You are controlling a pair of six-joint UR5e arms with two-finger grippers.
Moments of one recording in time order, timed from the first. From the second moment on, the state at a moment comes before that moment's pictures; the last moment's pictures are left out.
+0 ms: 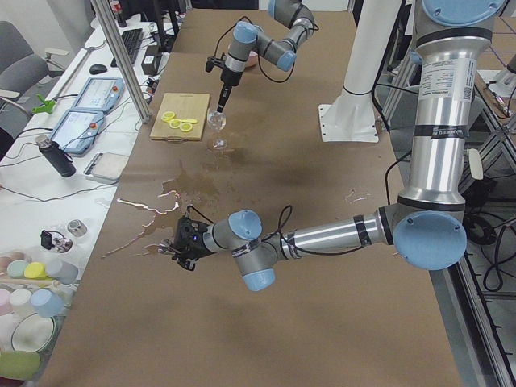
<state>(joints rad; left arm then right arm) -1.23 -1.60 -1.19 -2.98 -1.79 -0.87 0.55 -0.36 1.22 -1.37 1.66 1.32</state>
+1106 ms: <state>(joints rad) -1.04 -1.60 -1.13 -3.08 -1.49 -0.91 0.60 -0.36 1.17 -1.31 1.68 1.29</state>
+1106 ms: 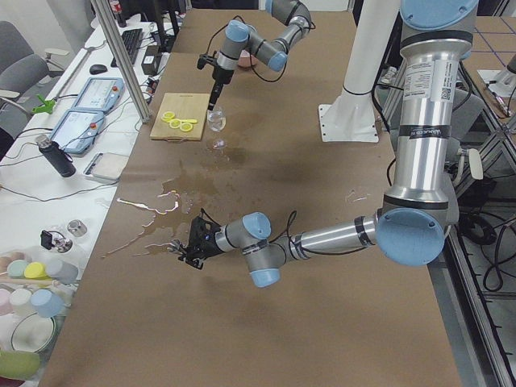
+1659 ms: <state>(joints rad) -0.99 -1.62 -1.10 -3.10 -1.48 -0.91 0.74 -0.47 1.26 -1.31 1.83 1.18</state>
